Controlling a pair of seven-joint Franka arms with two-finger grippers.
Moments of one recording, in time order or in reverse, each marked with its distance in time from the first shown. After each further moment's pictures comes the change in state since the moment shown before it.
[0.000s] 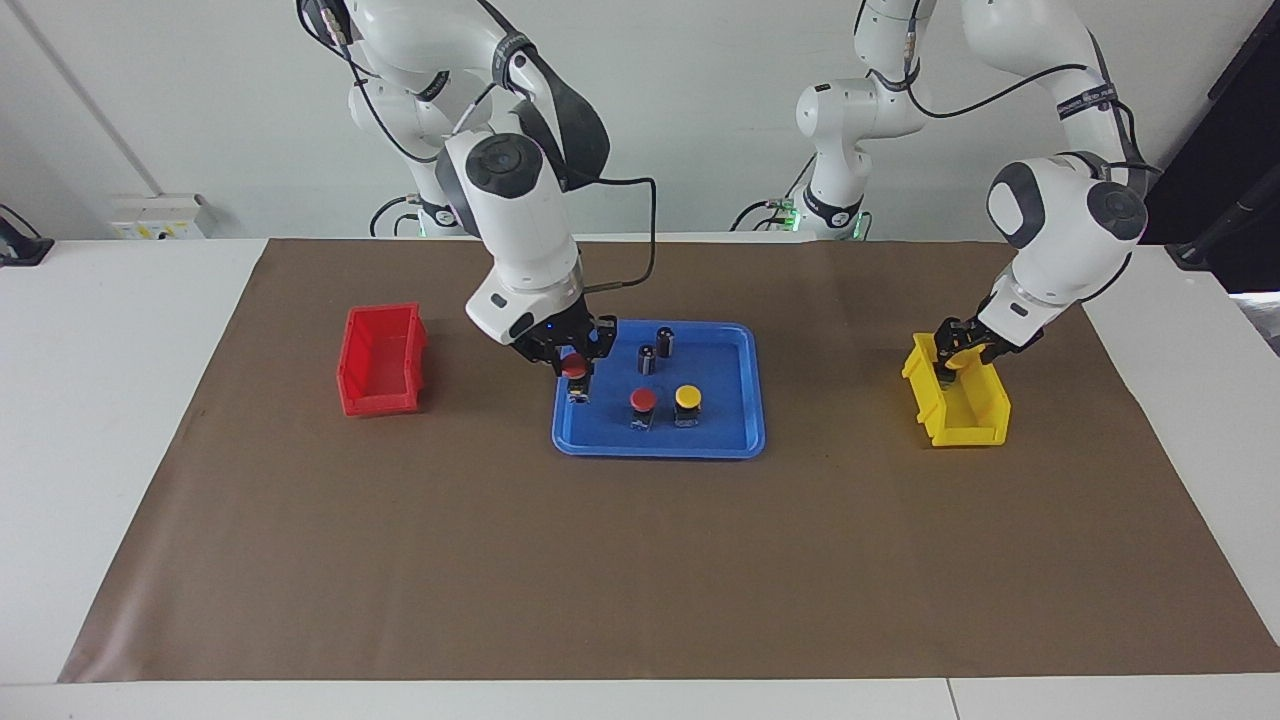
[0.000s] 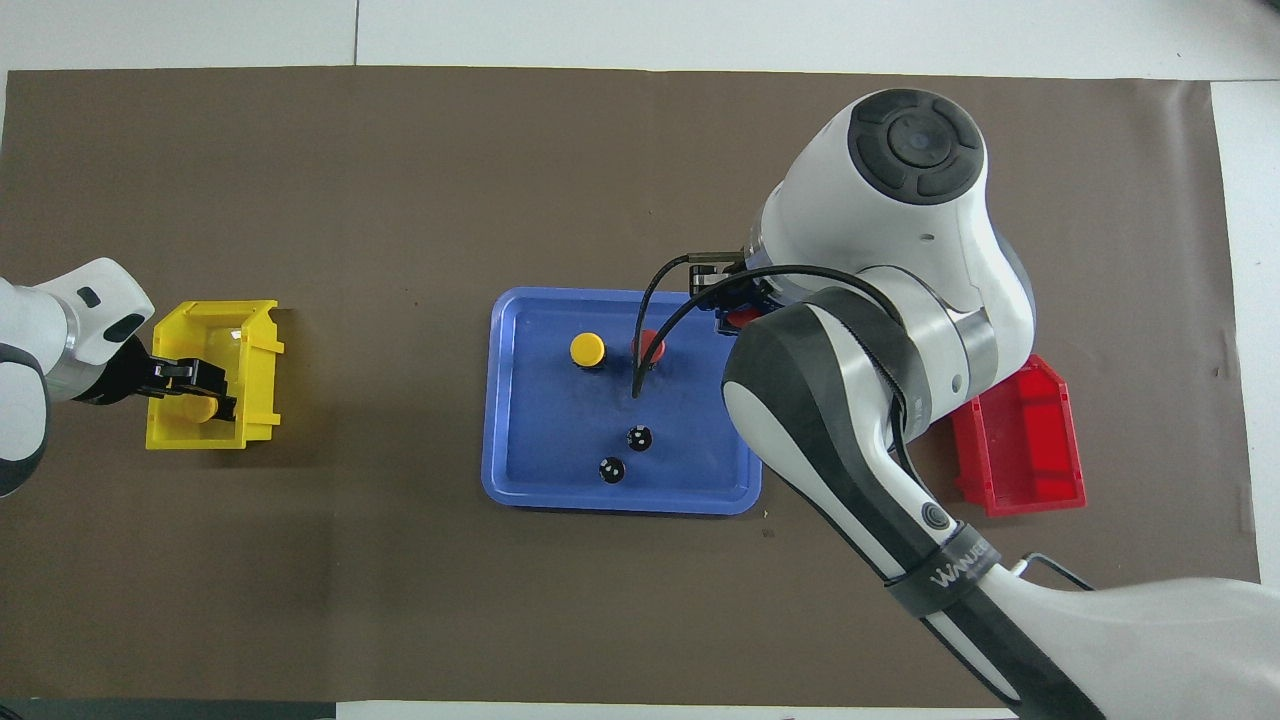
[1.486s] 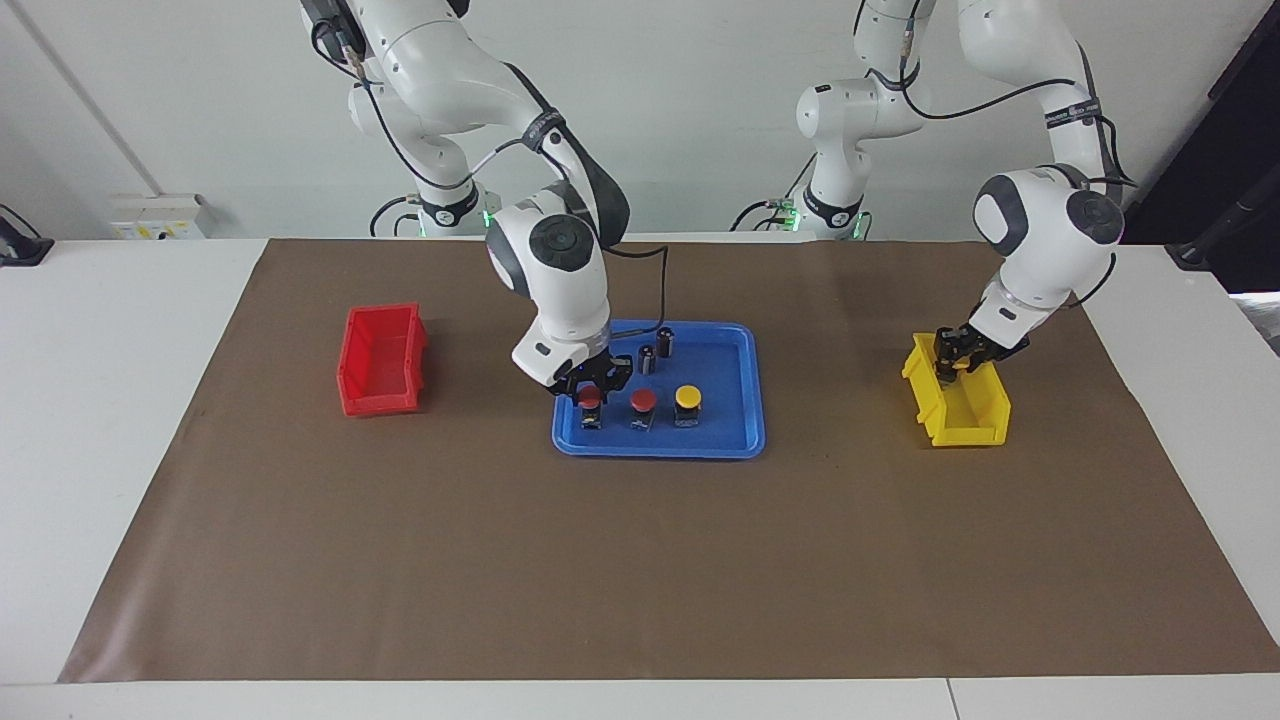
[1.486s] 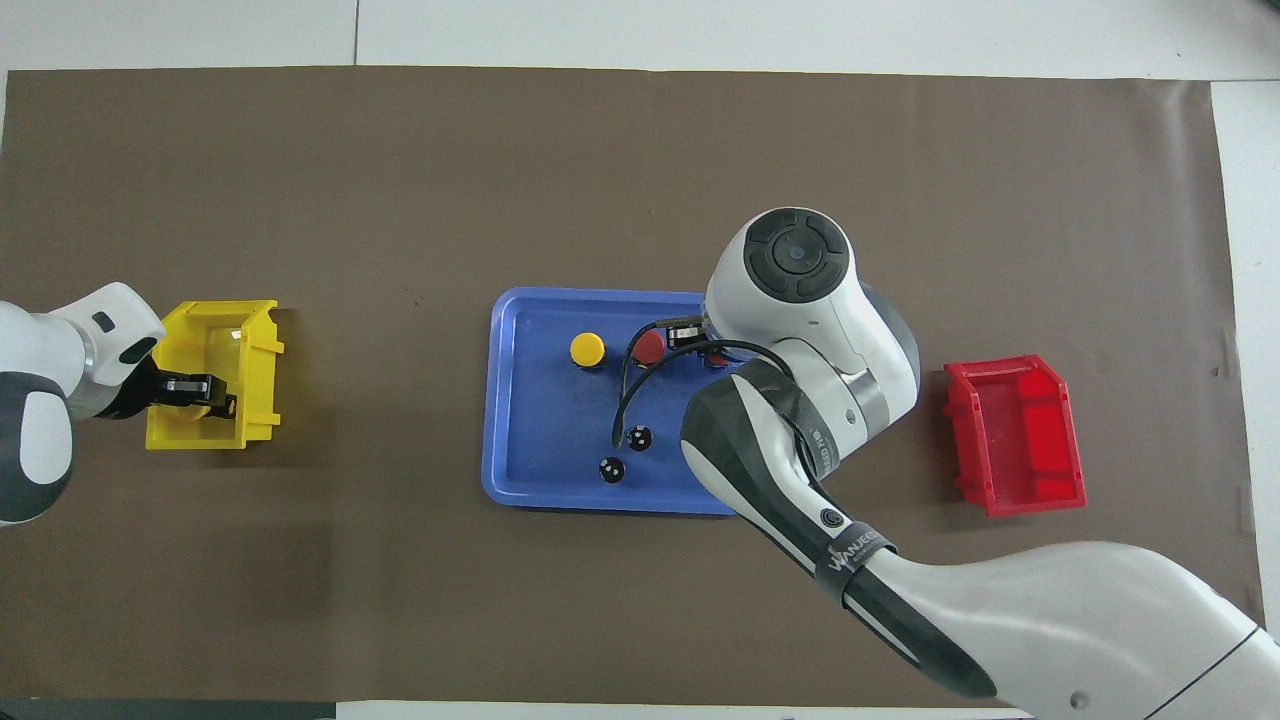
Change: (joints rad) left arm 0.025 -0.004 -0.009 -0.071 0.000 0.116 0.016; right arm 0.043 0.040 -0.002 -0.197 -0.110 0.222 0.032
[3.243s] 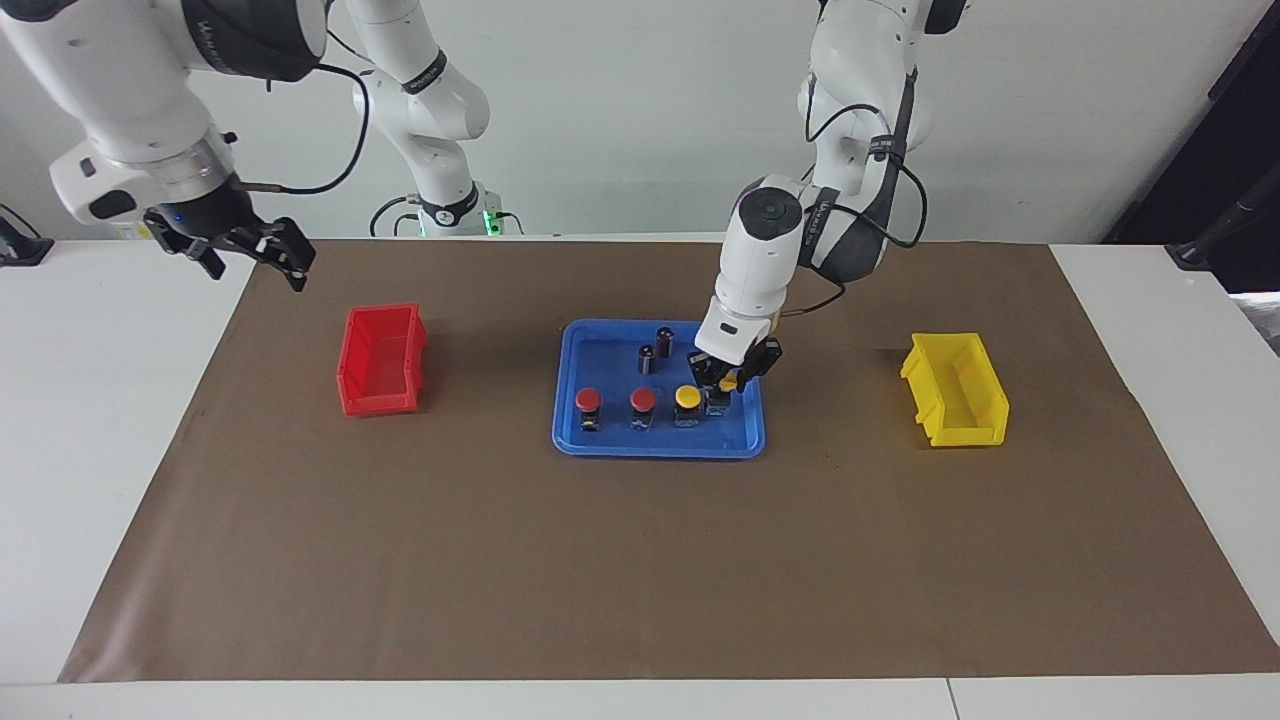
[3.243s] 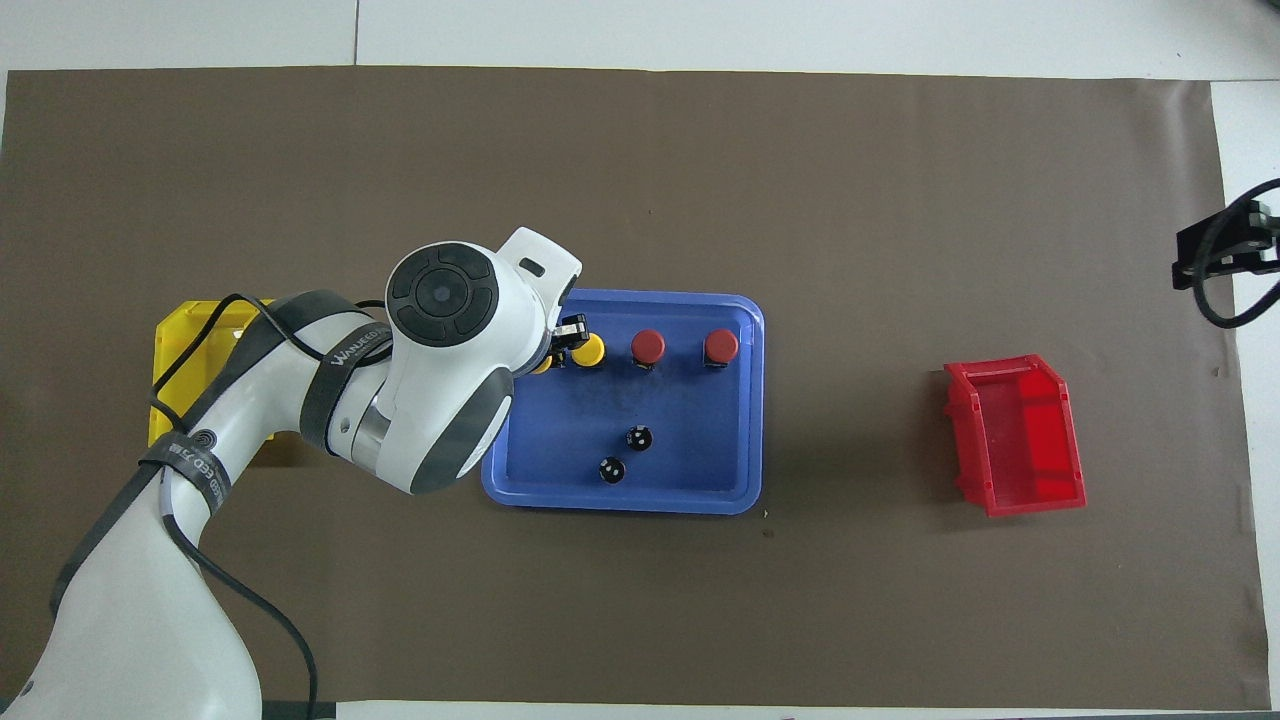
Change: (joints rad) left arm -0.667 0.261 -0.011 0.362 0.012 -0.016 -0.914; right arm -0.352 -0.265 -0.282 0.402 0.033 -0.717 -0.512
